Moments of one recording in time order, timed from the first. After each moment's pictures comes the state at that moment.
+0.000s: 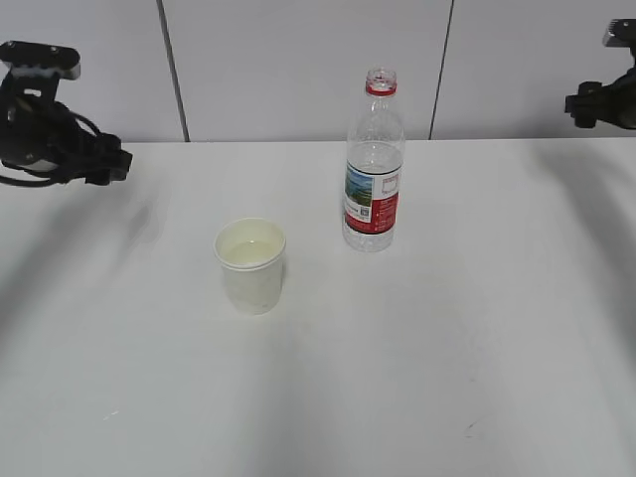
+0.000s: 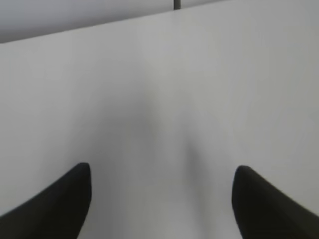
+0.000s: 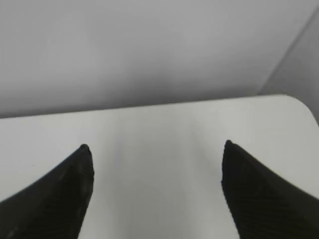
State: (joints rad) left arm -0.09 1.87 -1.21 -0.02 0.18 0.11; right arm -0.22 2.22 -1.65 -0.44 0.06 0.34
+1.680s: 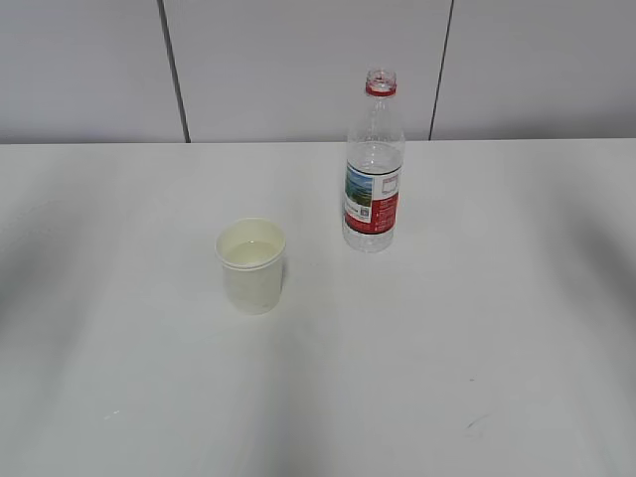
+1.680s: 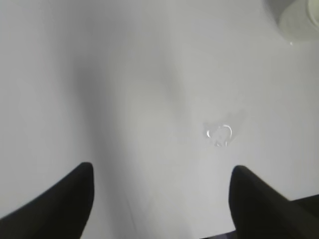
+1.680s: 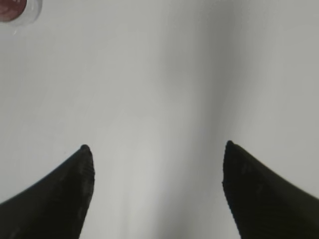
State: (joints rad) left arm -0.09 1.26 -1.21 0.02 1.24 0.08; right arm -0.20 1.44 -1.38 0.16 1.24 -0.30
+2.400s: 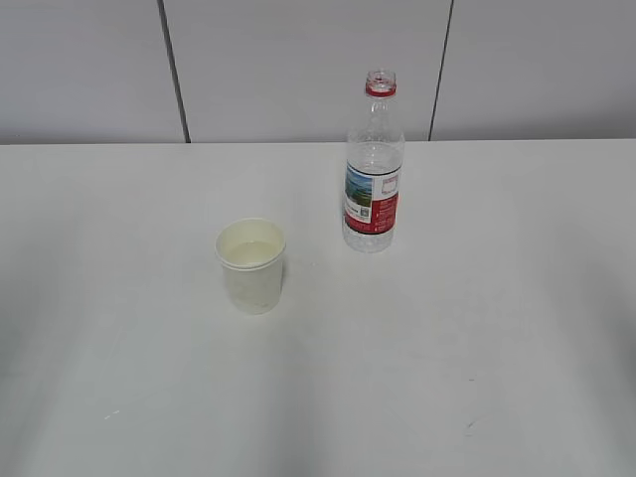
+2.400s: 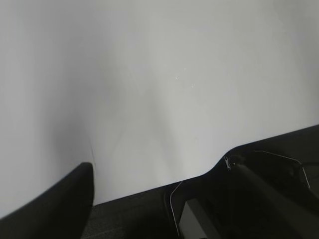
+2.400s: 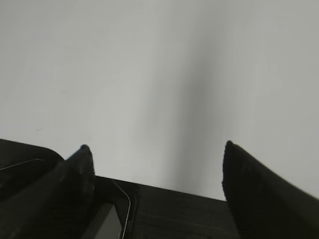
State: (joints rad) left arm -0.09 0.68 -0.77 -0.06 1.23 0.08; right arm -0.20 0.75 -0.88 0.15 1.25 -0.41
